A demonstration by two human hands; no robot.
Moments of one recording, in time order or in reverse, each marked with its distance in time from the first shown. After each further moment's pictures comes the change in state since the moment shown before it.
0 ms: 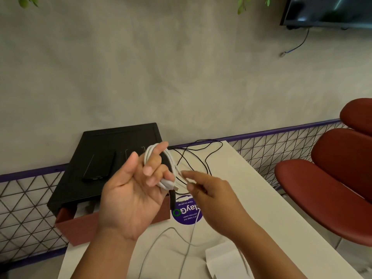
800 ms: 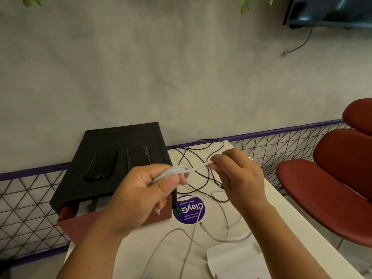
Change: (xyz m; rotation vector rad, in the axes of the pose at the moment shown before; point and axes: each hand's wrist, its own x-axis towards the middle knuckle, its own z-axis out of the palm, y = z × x) left_hand -0.002 0.004 0.019 0.979 -0.056 0.039; right_hand 0.030 0.041 -0.027 -0.610 0.662 -0.706
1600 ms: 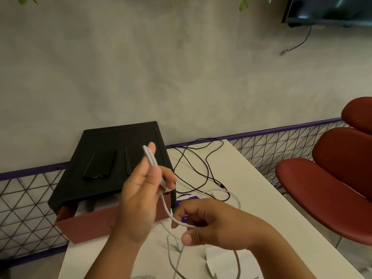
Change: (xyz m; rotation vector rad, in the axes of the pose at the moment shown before) left_hand 0.001 -0.032 0.024 -0.280 0.366 0.110; right_hand -0.004 -0.044 -0.026 1.016 -1.185 0.503
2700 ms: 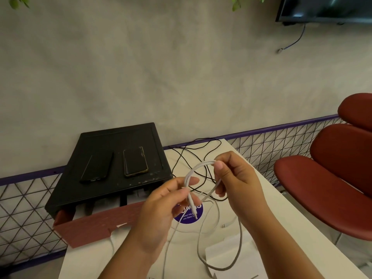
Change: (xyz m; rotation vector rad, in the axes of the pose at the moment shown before) left_hand -0.012 0.000 0.023 0.035 -0.176 -0.434; right_hand 0.001 0.006 -0.018 0.195 0.935 -0.153
